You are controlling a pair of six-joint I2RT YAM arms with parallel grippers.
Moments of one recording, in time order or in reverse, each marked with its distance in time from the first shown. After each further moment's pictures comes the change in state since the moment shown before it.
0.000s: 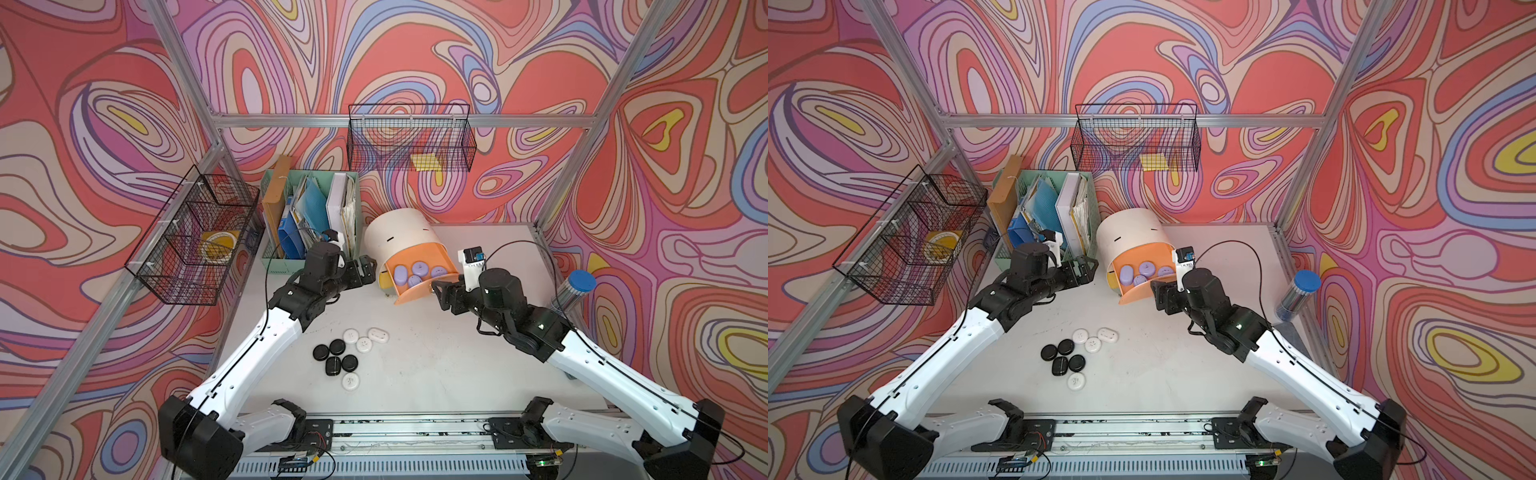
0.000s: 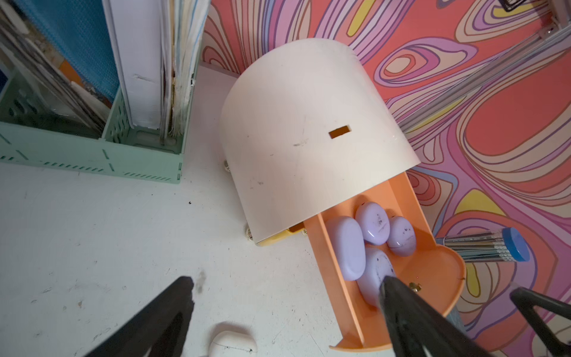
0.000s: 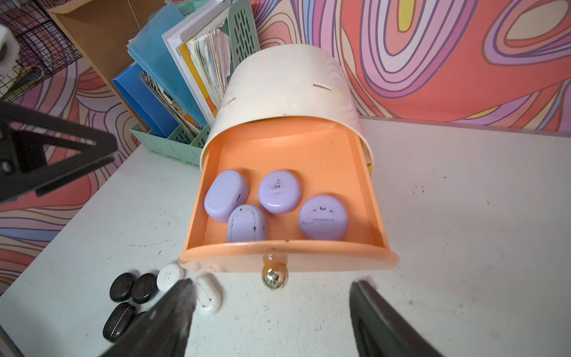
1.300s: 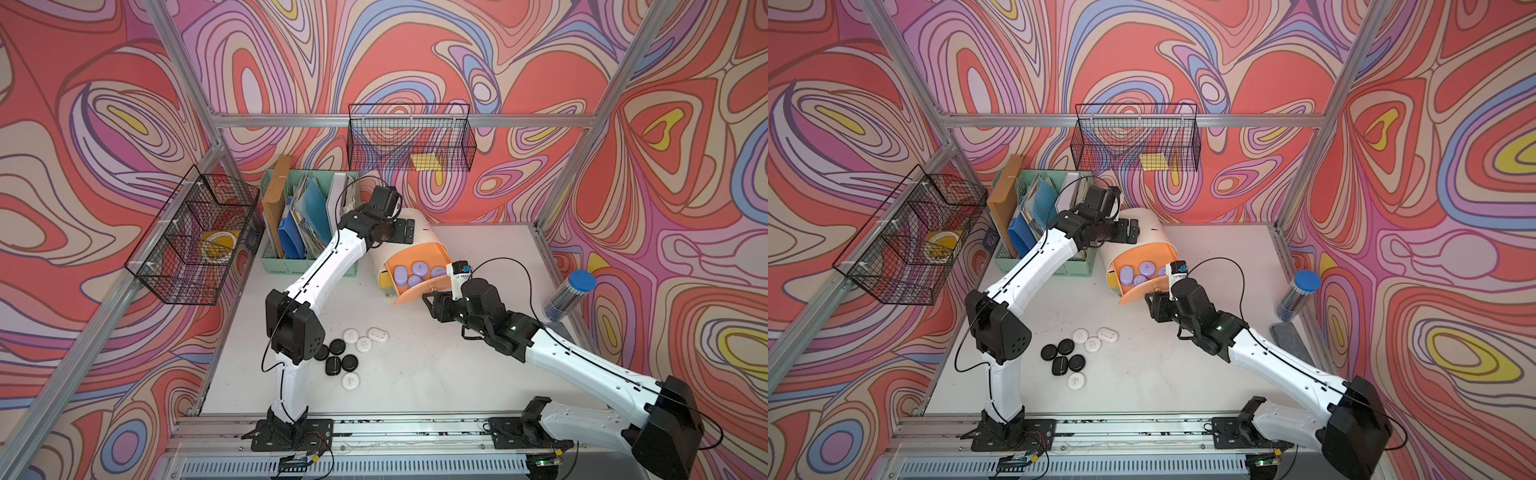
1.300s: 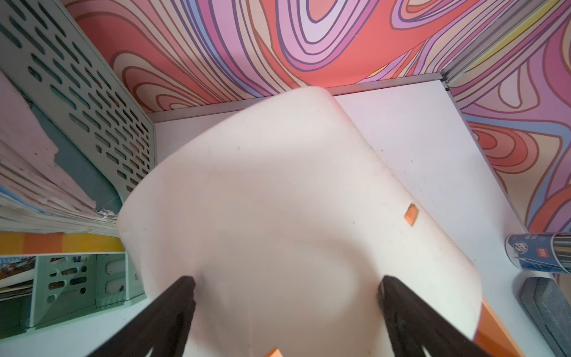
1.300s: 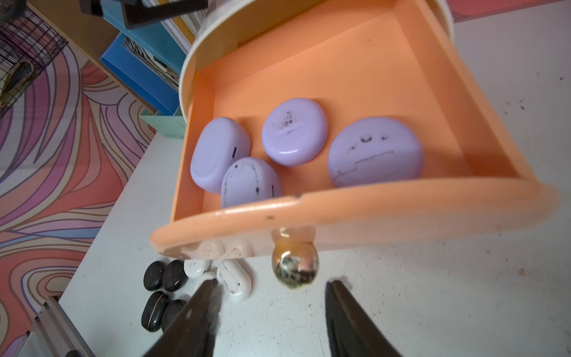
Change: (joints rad) left arm -0.076 0.782 0.926 -0.343 -0.082 0.285; right arm -0.019 0.132 -0.137 0.224 -0.124 0.204
